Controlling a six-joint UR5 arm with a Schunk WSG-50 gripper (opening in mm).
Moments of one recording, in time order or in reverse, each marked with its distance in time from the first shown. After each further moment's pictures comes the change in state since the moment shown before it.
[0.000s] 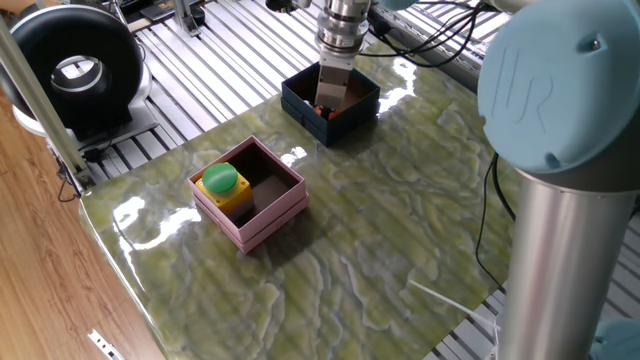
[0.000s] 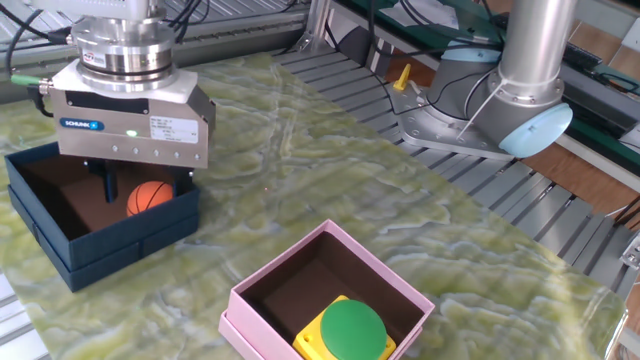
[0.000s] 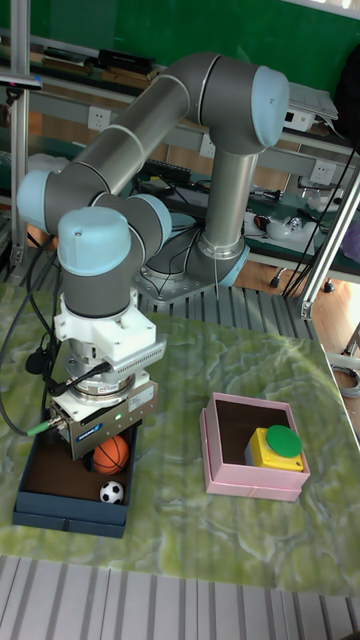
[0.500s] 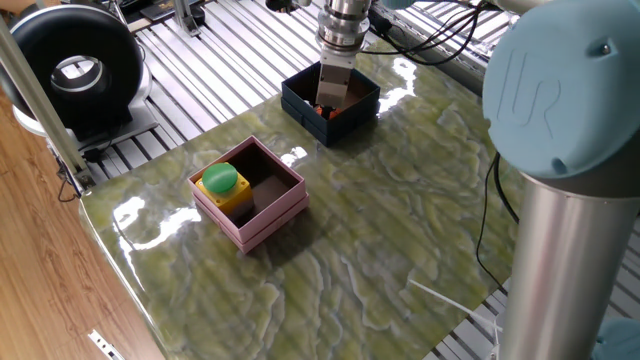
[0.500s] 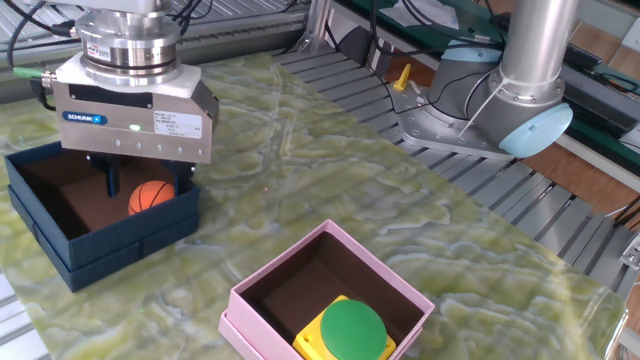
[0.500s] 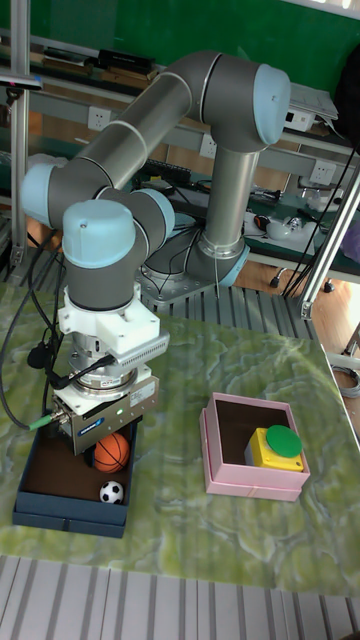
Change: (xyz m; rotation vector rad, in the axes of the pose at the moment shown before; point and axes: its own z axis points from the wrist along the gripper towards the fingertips) arm 0.001 0.006 -0.007 -0.002 -0.001 -0.004
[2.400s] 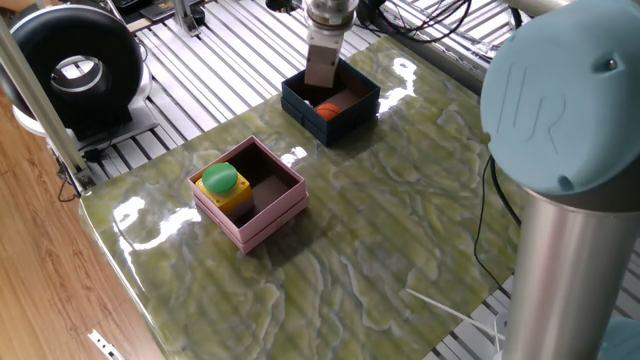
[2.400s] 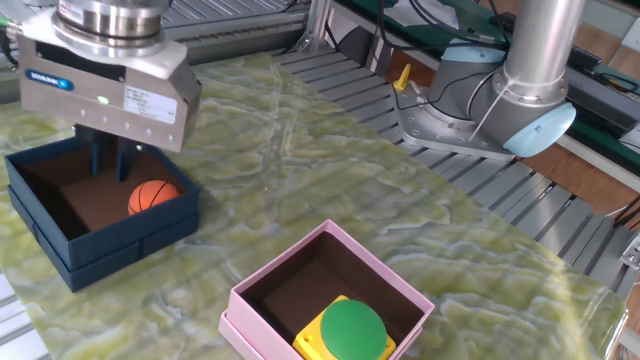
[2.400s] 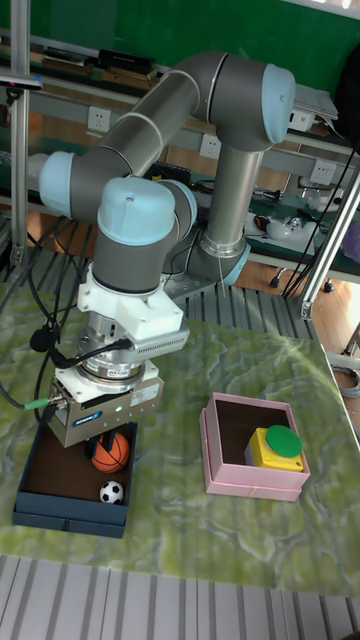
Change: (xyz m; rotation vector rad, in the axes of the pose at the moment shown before) arm -0.012 -0.030 -0.035 0.163 0.050 0.067
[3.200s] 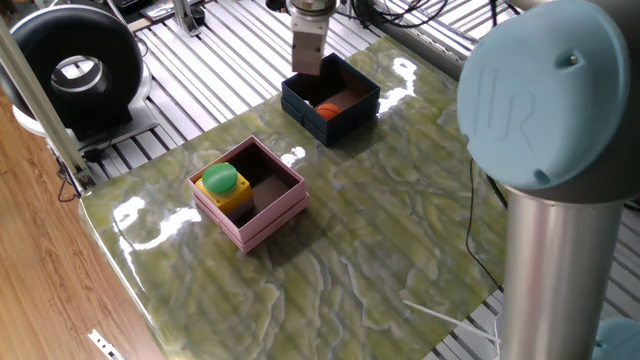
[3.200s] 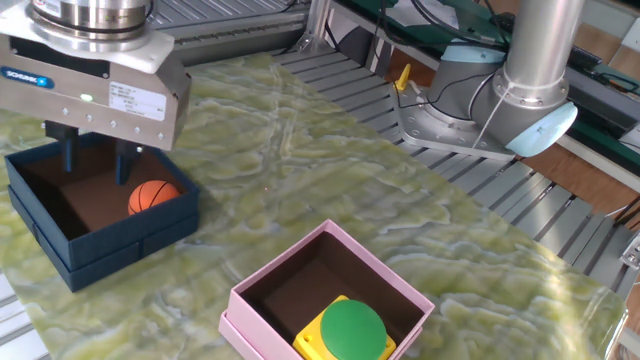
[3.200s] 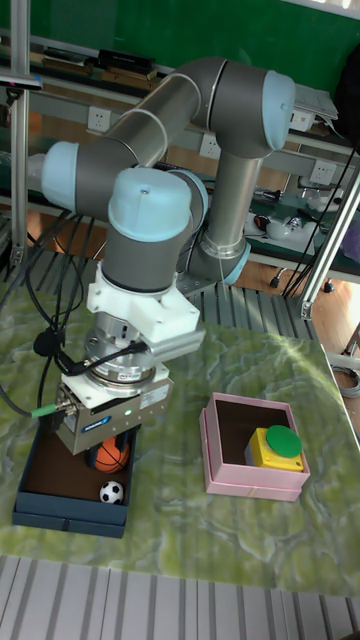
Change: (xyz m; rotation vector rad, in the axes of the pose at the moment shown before) arm -0.021 -0.007 -0.020 -0.005 0.004 -0.023
